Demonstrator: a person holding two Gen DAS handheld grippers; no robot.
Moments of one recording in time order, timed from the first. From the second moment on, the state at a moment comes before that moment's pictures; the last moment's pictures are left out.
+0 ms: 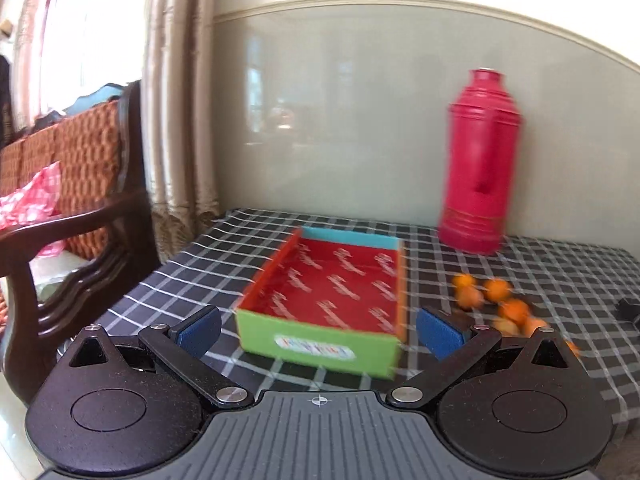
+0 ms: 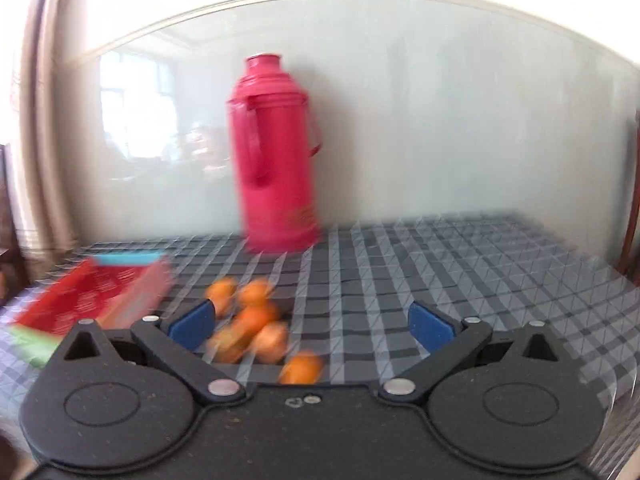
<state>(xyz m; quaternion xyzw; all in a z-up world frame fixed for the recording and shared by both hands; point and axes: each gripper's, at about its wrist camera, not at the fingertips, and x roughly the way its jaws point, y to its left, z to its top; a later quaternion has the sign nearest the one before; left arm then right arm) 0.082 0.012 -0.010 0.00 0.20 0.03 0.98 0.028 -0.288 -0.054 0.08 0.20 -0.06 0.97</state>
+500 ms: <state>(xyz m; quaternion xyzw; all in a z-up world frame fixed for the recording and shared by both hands) 0.013 -0.003 -0.001 0.04 0.20 0.00 0.98 -0.051 -0.245 -0.040 0.05 0.20 -0.08 0.98</state>
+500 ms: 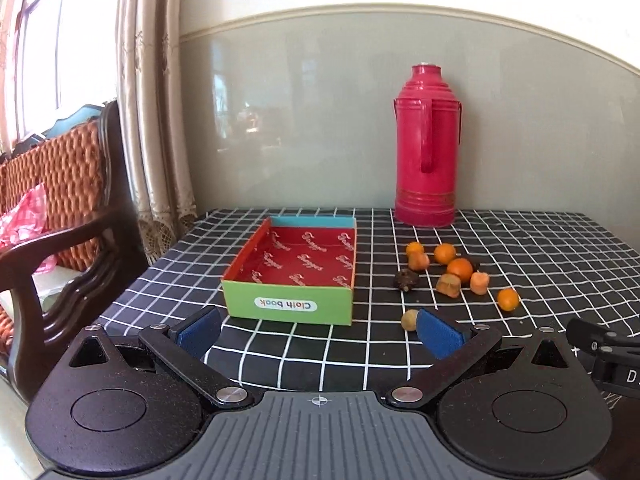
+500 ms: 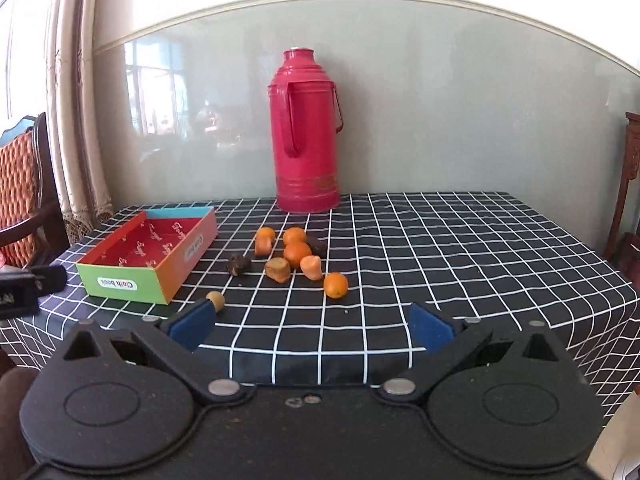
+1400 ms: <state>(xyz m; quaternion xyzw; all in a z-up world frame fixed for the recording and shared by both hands) 0.027 0.008 -0.018 0.01 0.24 0.00 0.97 -0.041 -0.224 -0.034 0.03 0.22 -0.09 0.97</state>
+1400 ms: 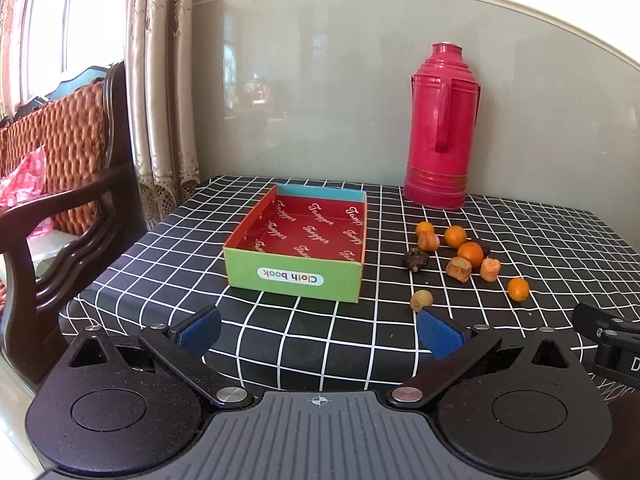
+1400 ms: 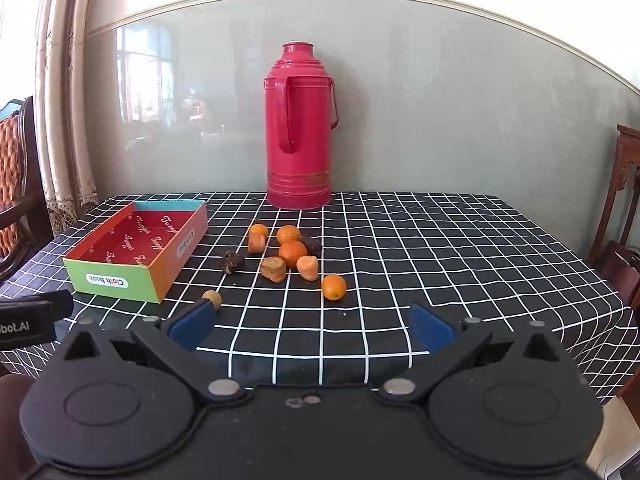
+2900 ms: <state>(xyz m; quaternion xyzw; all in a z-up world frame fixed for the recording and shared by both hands) 0.034 0.005 -0.018 0.02 0.24 0.01 0.97 -0.037 -0.221 -0.037 0.02 0.22 -0.09 0.97</state>
